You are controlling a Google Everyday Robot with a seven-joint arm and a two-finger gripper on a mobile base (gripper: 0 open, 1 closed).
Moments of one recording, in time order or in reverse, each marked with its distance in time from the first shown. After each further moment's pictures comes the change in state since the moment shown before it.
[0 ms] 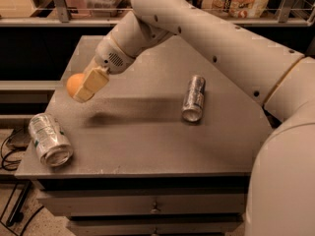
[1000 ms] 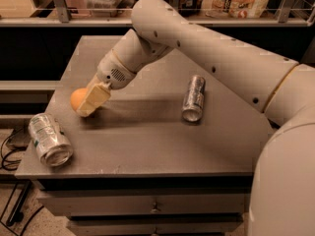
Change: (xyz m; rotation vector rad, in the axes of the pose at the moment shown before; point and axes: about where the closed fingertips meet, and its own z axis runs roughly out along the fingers) arm 0.027 0.022 0.025 -0.092 0.017 0.043
